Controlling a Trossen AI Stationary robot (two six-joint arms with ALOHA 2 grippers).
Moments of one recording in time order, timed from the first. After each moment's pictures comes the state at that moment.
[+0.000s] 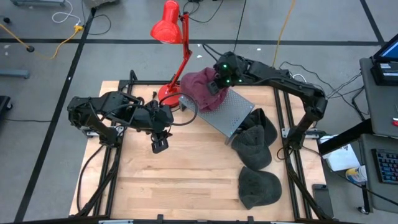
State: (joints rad) left arm -0.23 1.60 2.07 -1.51 -0.20 -0.50; right arm -0.47 1.69 1.69 -0.78 -0.02 0.40
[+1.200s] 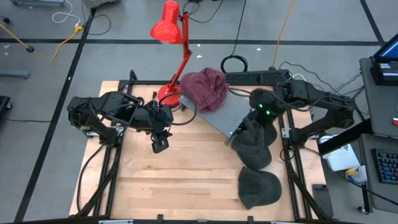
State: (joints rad) left arm -0.23 1.60 2.07 -1.51 -0.20 -0.52; right arm -0.04 1.35 1.69 -1.55 -0.11 1.04
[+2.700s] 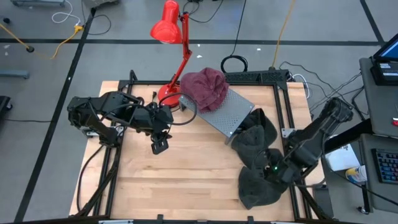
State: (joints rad) left arm -0.23 1.60 2.07 -1.51 -0.16 -0.55; right arm 0.79 1.33 1.23 -1.17 0.05 2.32
